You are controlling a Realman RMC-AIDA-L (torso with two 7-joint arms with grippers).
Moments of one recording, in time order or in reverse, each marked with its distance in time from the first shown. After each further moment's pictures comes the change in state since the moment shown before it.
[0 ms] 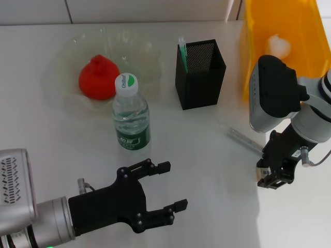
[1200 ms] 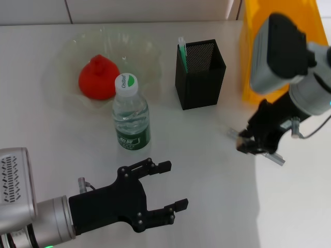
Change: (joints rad) left arm -0.005 0.001 0.000 0.000 0.000 0.004 -0.003; right arm -0.014 -0.003 0.095 -0.167 0.093 -0.009 0.059
